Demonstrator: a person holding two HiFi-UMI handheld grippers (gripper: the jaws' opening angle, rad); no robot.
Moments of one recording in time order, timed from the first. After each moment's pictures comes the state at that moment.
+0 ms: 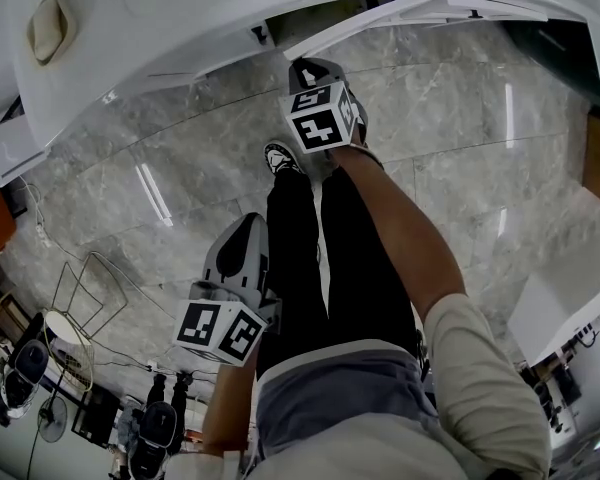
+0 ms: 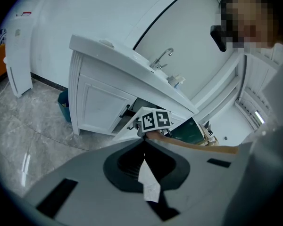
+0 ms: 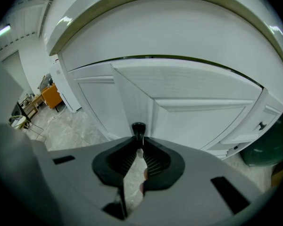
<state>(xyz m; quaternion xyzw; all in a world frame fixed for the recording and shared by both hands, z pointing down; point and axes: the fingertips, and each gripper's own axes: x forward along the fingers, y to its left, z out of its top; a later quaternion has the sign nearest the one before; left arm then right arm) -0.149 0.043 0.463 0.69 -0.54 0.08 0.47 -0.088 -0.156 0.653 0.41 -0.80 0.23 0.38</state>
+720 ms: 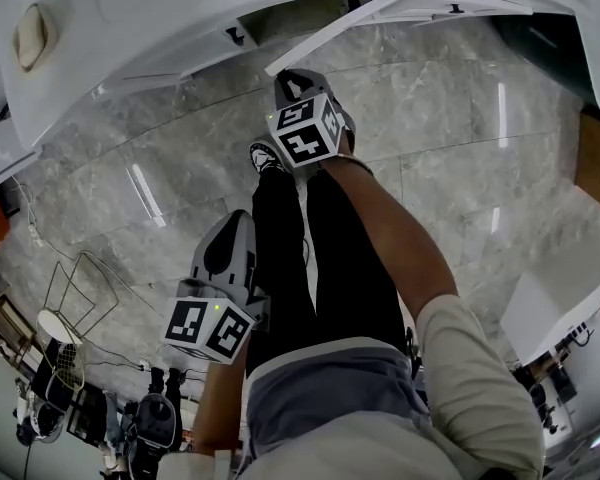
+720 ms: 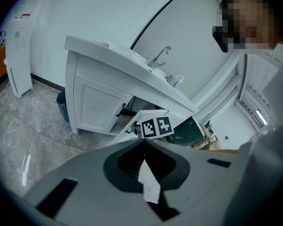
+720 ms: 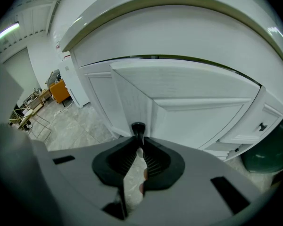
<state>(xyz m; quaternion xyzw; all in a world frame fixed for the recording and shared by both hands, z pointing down) -0.122 0.041 0.459 0.69 -0.55 0.09 0.47 -0.069 -0.130 0.652 0.37 -0.81 0.22 0.39</state>
